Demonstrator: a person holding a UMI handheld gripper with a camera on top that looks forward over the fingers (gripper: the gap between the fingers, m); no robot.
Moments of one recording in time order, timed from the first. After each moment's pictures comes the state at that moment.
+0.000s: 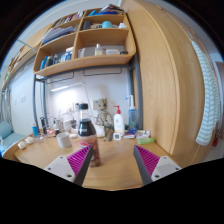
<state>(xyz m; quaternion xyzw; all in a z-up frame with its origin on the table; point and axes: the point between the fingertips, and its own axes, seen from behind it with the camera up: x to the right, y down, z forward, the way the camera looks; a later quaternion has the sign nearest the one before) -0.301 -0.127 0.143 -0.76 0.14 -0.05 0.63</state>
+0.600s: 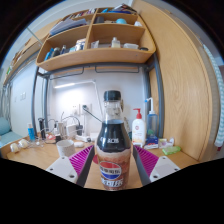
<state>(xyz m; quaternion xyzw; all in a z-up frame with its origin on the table) -0.357 0.019 0.118 -0.73 0.11 -0.05 0.67</state>
